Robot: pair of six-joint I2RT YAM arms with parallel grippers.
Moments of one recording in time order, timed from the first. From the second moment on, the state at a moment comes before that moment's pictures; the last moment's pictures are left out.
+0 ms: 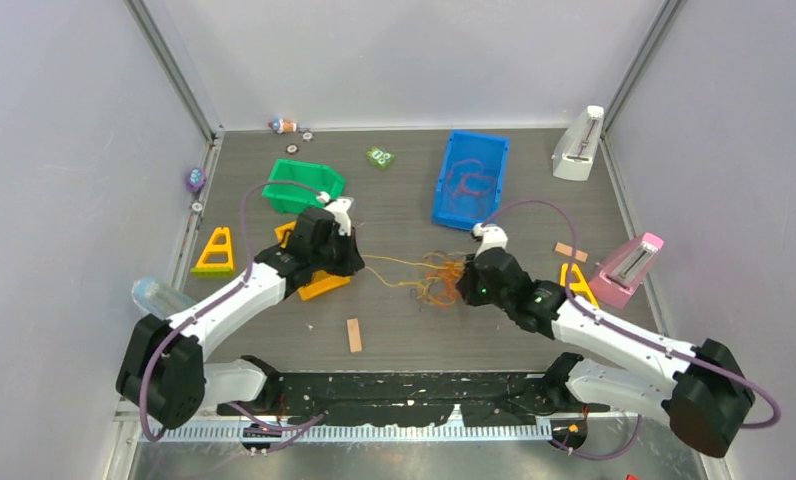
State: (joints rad) left arm -0.53 1.26 0.76 -0.23 0.17 -0.33; right arm 0.82 1.03 0.57 -0.22 0.20 0.52
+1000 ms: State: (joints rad) left arm -0.43 1.16 1.19 -0.36 0.18 -0.35; right arm 0.62 0.94 0.61 -0.40 0.09 0.39
